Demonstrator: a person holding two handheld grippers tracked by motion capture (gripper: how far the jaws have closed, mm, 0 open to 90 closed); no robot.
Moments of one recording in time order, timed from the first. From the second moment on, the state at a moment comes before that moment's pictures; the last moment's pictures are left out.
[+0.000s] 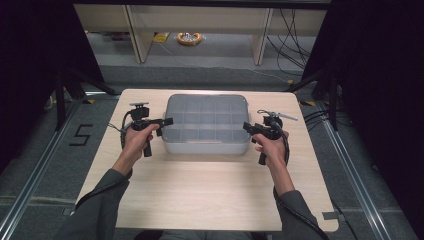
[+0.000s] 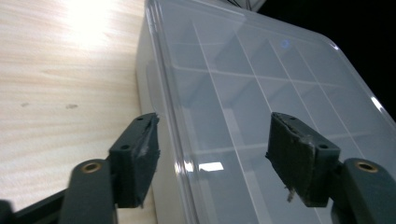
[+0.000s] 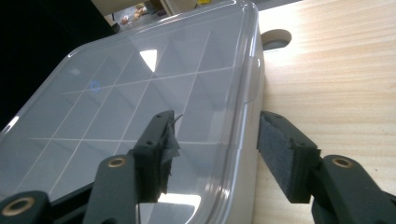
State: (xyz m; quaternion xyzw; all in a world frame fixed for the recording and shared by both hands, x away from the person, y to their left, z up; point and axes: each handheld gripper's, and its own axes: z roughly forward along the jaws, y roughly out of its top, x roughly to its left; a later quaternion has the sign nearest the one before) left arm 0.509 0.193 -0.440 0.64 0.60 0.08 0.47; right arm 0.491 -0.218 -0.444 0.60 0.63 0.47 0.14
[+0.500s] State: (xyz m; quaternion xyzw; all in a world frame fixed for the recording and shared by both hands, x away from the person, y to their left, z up) left arm 0.482 0.195 -0.441 0.65 0.58 0.07 0.49; right arm 0.478 -0.209 -0.439 0.63 0.60 0.48 0.11
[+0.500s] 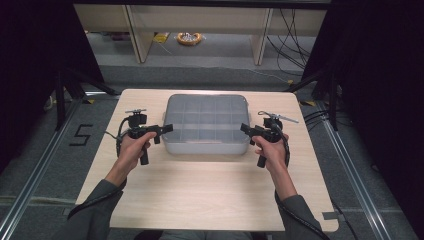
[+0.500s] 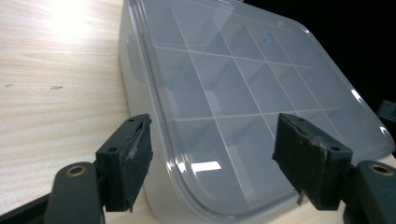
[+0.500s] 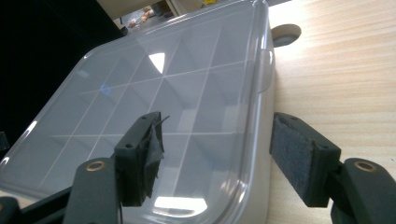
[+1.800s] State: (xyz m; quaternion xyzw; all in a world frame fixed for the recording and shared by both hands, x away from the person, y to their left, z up) left arm 0.419 0.191 -0.440 0.68 0.53 0.06 0.51; right arm 0.436 -0.217 -0.450 0.56 0.64 0.51 0.13
